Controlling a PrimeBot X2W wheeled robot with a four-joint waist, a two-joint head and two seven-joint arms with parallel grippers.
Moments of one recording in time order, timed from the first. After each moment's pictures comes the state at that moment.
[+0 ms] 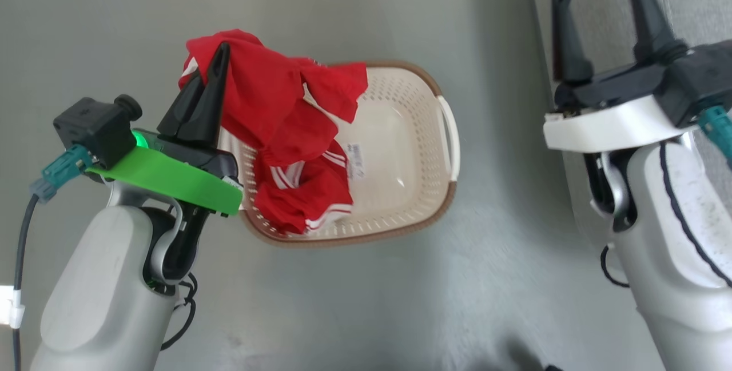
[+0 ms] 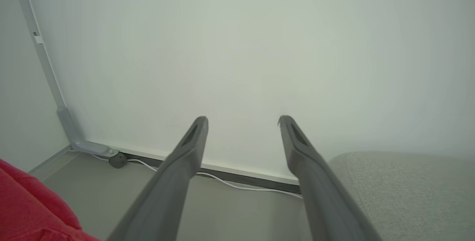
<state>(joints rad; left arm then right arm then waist) -0.47 0.21 -0.37 0.06 -0.63 -0.11 -0.14 -0.48 -0.16 0.26 -0.01 0.11 -0.09 -0.25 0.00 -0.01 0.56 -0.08</state>
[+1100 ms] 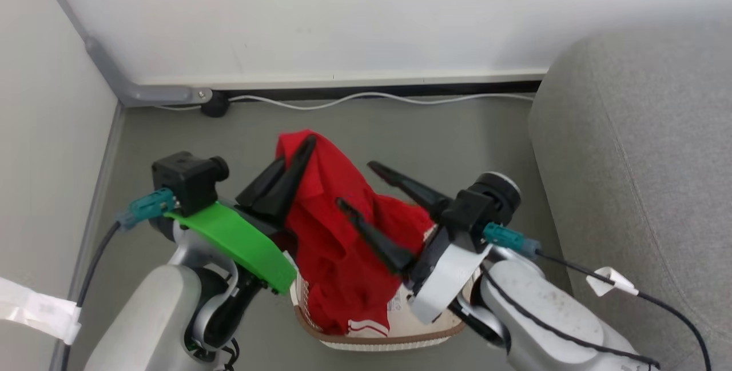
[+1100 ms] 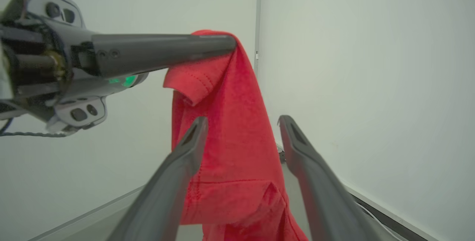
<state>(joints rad) -0.32 0.22 -0.50 -0.07 -0.73 -0.12 0.04 -0.38 -0.10 0.77 0.23 0.27 0.13 -0.25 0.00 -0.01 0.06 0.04</state>
